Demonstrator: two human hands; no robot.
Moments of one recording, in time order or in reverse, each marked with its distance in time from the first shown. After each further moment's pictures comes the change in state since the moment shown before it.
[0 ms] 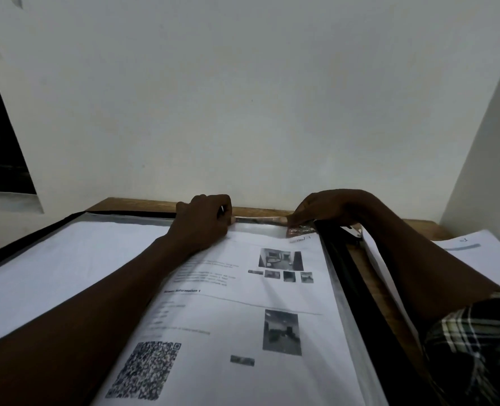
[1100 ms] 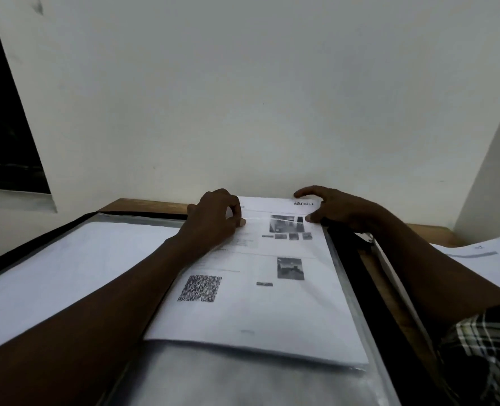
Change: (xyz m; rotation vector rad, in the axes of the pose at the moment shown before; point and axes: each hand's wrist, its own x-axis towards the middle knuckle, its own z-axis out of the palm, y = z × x) left_hand 0.005 -0.002 -0.003 -0.130 -0.002 -0.003; right_hand 0.023 0.023 0.003 0.311 0.250 -0.163
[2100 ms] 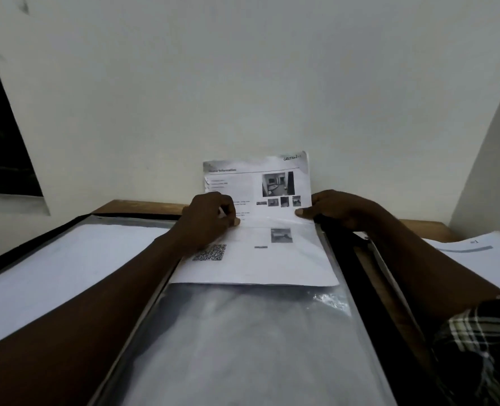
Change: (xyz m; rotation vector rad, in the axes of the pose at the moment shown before) left_hand 0.003 -0.005 -0.005 -0.065 -0.051 0.029; right_hand 0.004 0.004 0.003 0.122 0.040 0.136
